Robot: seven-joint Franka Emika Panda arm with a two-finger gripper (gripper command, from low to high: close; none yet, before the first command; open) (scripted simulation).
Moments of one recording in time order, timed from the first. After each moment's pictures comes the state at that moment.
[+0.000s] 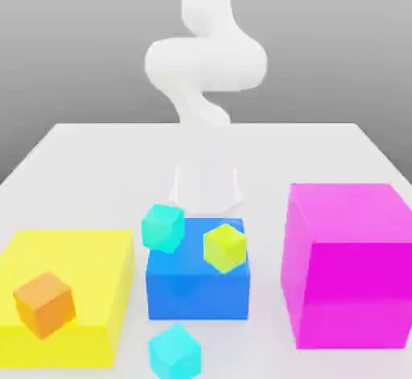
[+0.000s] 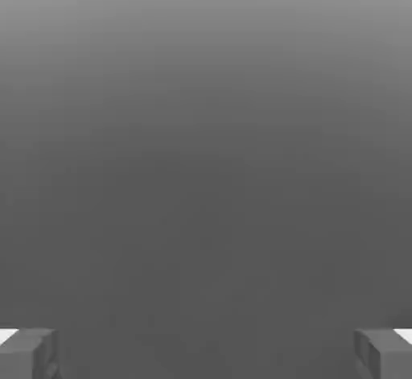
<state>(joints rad) 0.04 -0.71 -0.04 -2.31 0.02 2.33 0.72</state>
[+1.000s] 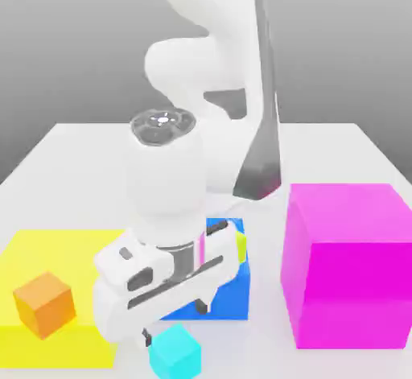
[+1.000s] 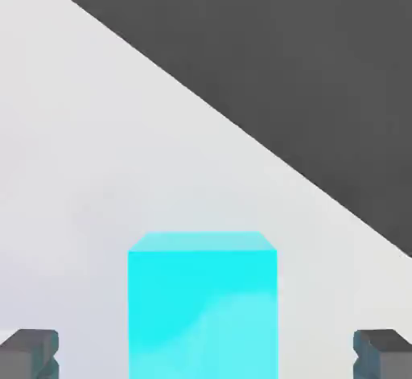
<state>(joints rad) 0.14 0.36 -0.20 -2.44 0.20 2.80 -0.11</state>
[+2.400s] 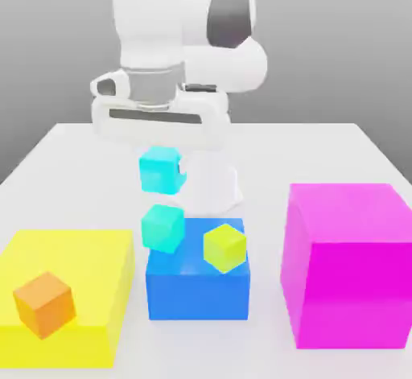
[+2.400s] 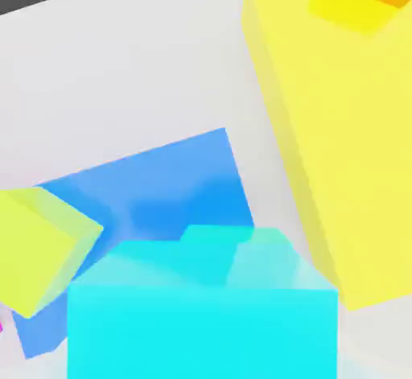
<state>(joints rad) -0.19 -0.63 -0.05 -2.91 -0.03 2.28 0.93</state>
